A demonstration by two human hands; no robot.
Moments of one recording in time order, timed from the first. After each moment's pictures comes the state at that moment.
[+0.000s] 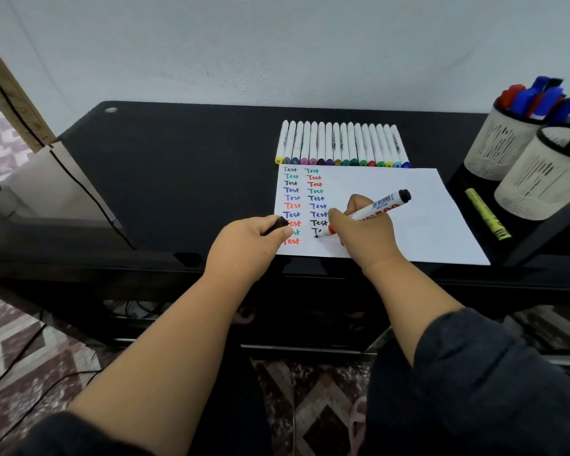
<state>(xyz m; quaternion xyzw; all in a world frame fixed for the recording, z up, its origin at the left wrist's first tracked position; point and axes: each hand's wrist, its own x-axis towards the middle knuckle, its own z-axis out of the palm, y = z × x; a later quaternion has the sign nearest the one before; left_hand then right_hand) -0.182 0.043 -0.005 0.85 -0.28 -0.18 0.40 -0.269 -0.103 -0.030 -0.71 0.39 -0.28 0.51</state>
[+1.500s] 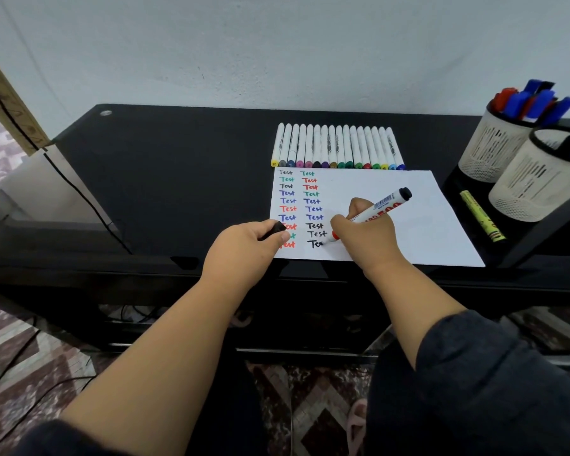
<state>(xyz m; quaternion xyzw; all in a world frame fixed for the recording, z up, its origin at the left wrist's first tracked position) -0.178 0.040 -0.014 0.85 -0.29 -0.18 0.40 -0.276 -0.106 -0.026 -0.72 0.39 -0.27 0.50</state>
